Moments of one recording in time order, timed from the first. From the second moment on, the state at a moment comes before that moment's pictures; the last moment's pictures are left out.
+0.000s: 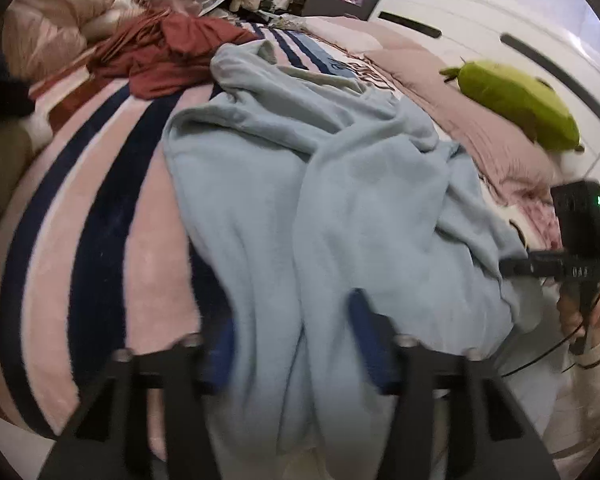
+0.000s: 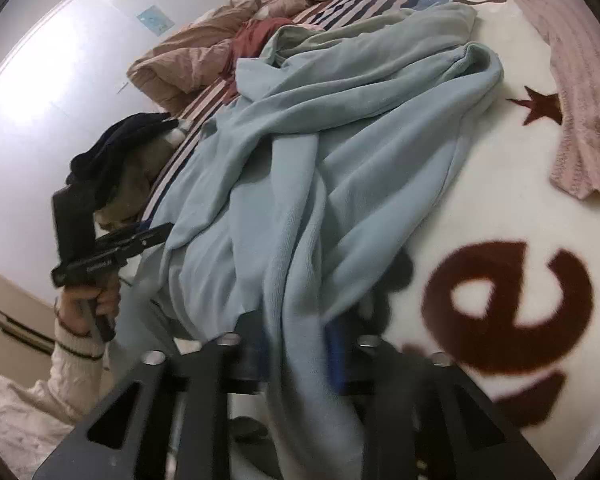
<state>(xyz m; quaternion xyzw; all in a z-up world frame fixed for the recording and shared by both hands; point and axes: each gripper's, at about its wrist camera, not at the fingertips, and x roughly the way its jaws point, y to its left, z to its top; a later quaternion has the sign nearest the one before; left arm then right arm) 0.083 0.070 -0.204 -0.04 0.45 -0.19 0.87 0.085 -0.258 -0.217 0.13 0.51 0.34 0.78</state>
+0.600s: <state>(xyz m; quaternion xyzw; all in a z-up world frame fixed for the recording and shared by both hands) 0.006 0.089 -0.131 -0.10 0.37 -0.27 0.88 0.023 -0.279 -0.147 0.20 0.41 0.41 0.79</state>
